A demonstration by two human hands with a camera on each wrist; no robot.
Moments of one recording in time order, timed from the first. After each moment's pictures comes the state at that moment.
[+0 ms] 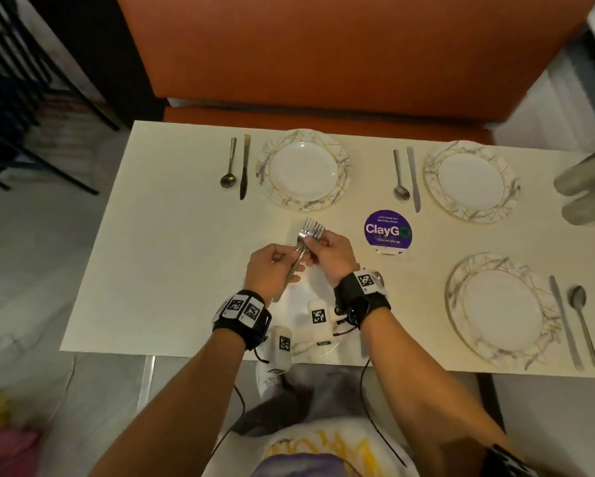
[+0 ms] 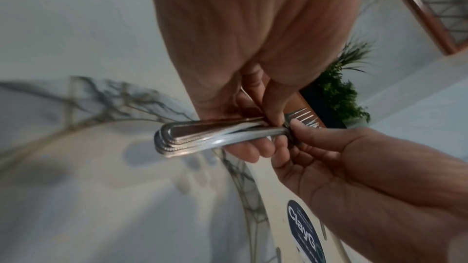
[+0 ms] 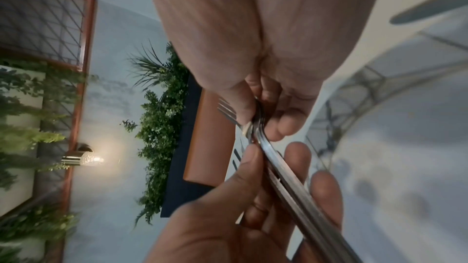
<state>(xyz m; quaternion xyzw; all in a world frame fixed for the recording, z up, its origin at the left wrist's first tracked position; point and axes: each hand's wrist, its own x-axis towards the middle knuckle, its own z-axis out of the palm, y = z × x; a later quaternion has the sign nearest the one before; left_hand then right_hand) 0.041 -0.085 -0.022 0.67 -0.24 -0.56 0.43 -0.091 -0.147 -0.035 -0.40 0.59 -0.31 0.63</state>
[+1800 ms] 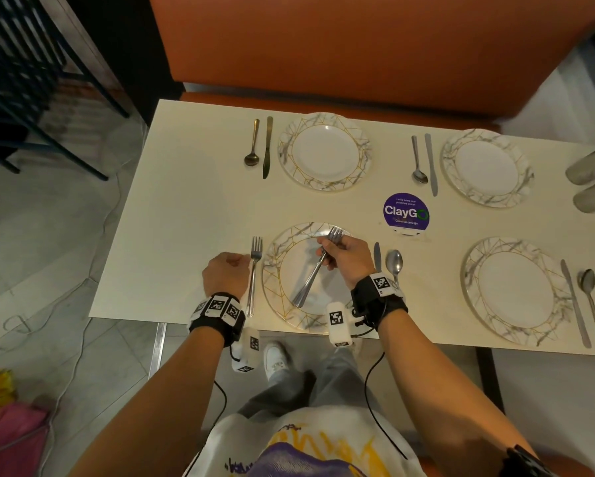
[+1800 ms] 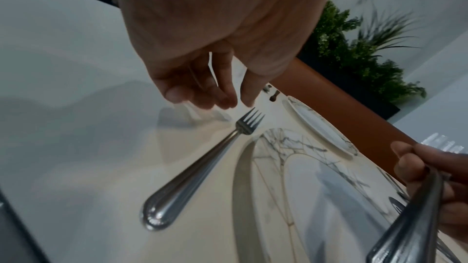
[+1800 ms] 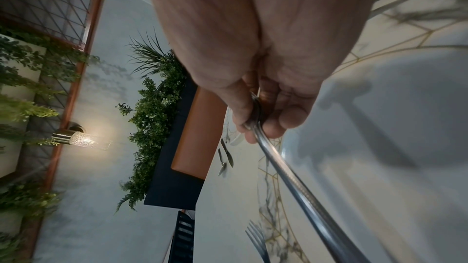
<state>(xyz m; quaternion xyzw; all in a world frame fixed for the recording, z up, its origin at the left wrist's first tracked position) 0.148 -0.001 -0.067 0.86 -0.27 -0.33 0.27 -0.083 -0.085 -0.048 -0.41 0.59 -0.31 0.62</state>
